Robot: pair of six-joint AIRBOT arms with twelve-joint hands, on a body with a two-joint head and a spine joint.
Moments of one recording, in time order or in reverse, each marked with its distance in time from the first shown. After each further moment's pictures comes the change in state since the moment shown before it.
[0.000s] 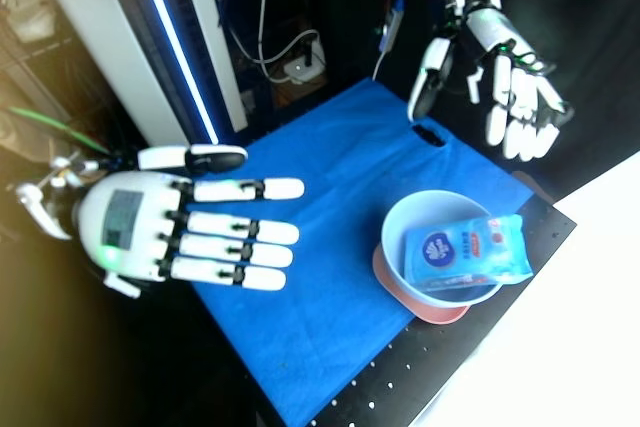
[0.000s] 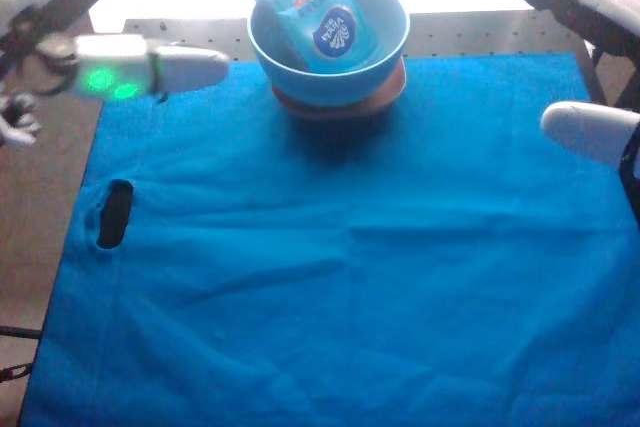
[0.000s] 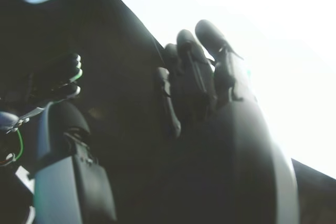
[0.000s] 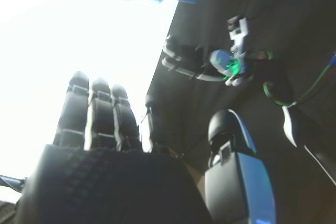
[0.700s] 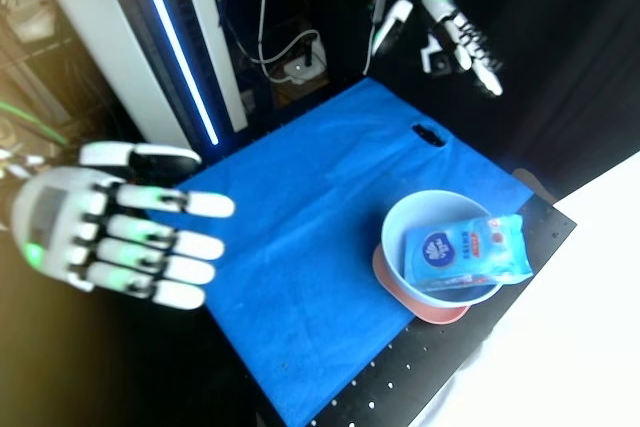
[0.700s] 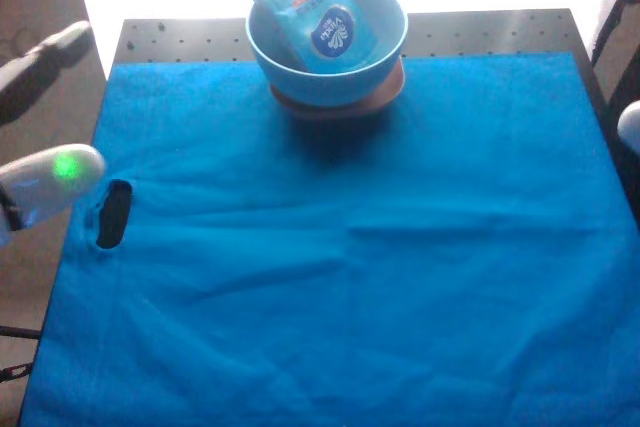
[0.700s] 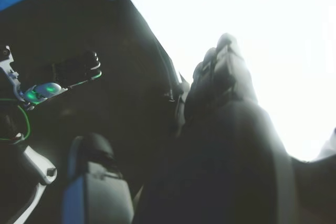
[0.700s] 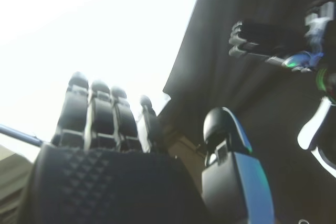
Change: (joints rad) left arm 0.570 0.128 -0.308 -0.307 -0.511 0.043; right arm -0.188 0.072 -0.106 0.133 0.201 0.000
